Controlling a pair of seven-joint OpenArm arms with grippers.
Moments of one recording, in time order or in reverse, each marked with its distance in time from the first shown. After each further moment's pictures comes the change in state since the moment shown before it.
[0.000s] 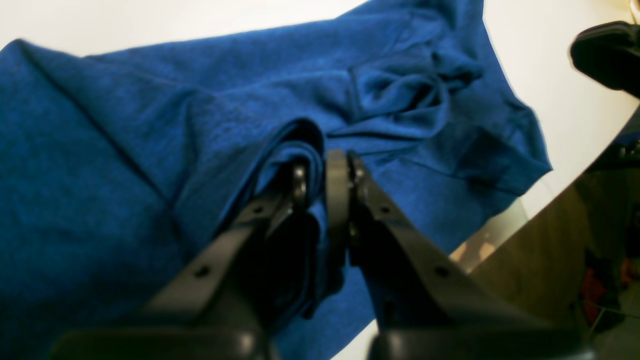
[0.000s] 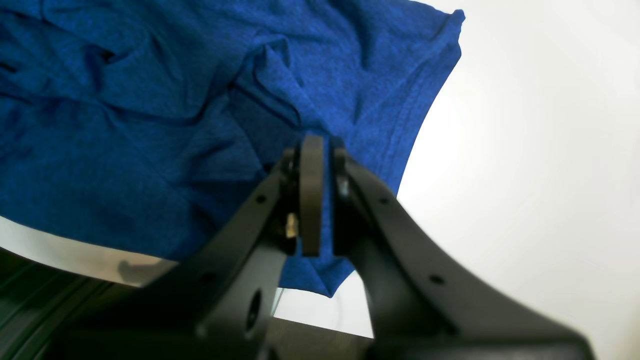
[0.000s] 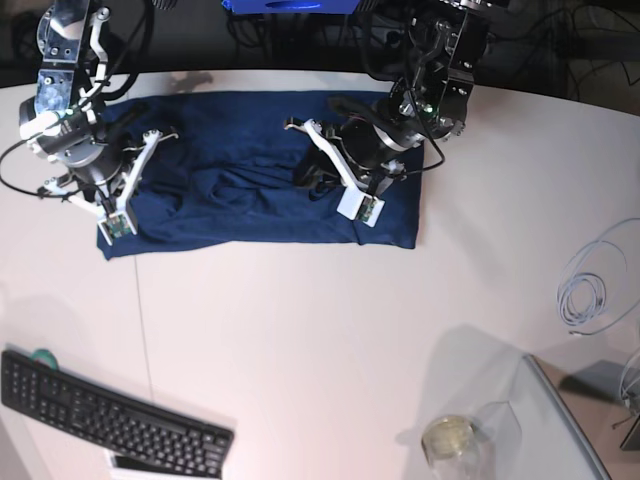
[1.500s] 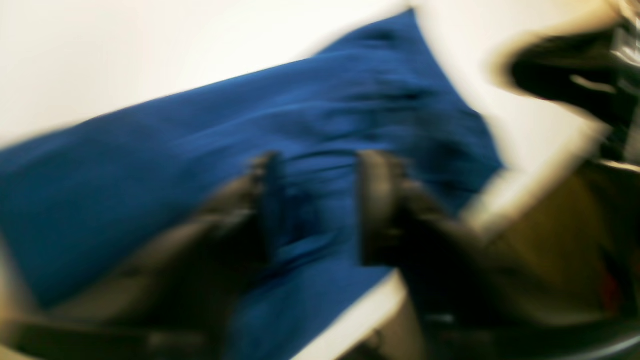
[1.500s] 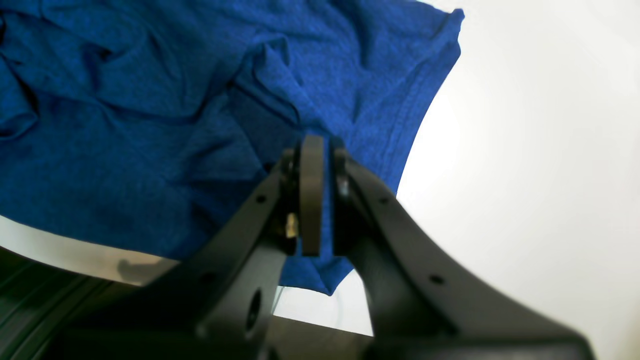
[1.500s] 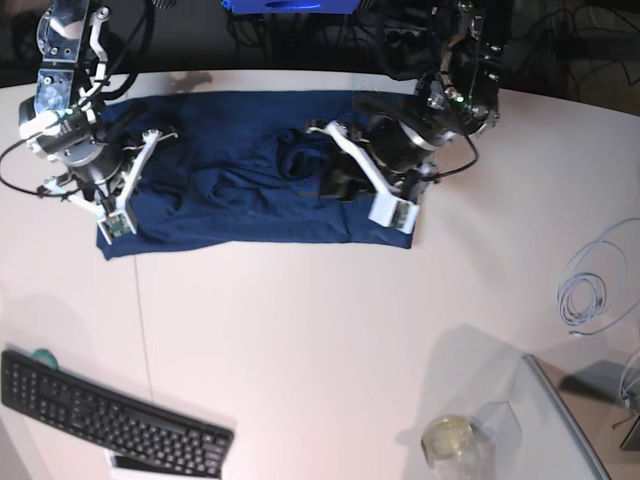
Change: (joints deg) left arm 4.4 -2.4 -4.4 13.5 0.6 5.0 6.4; right arm -0.2 0.0 0.0 0.0 0.0 0.0 -0.2
